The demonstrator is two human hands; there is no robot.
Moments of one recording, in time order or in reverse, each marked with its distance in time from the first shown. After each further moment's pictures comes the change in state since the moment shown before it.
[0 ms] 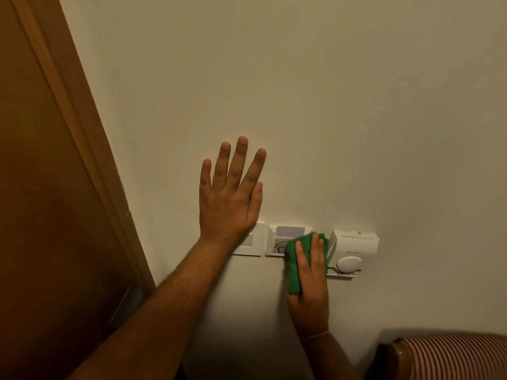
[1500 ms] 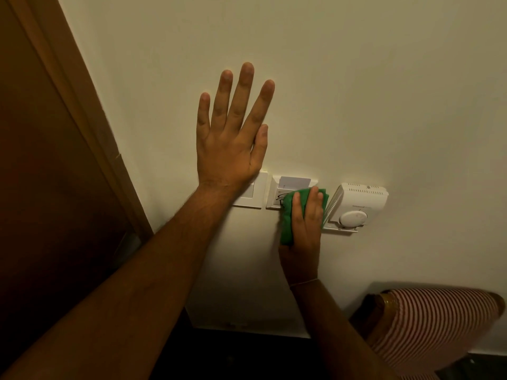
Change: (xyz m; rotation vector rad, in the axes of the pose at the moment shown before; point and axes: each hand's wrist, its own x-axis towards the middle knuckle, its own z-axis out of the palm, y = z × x) left_hand 0.001 0.003 -0.002 0.065 0.006 -0.056; right_hand -0.005 0.011 0.025 -0.031 0.077 -0.069
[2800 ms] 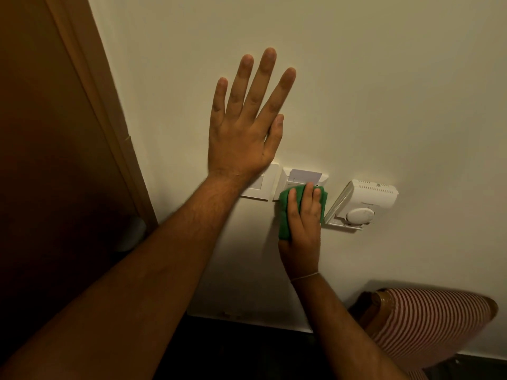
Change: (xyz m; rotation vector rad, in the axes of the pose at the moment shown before) left_hand 0.001 -0.001 0.003 -0.051 0.028 0.000; right_hand 0.000 -0.011 -0.005 0.008 -0.089 -0.074
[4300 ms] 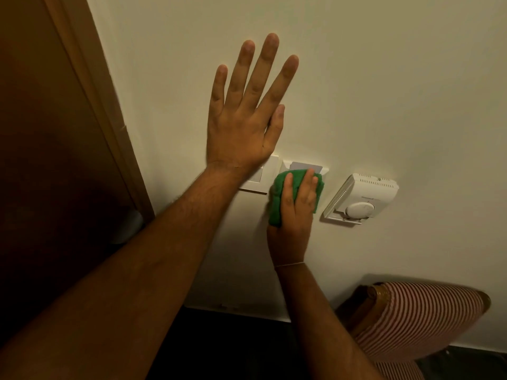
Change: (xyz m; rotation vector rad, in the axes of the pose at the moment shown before) left_hand -0.001 0.000 0.000 0.054 -0.006 0.012; right_hand 0.011 -0.024 0.015 -0.033 0.123 0.088
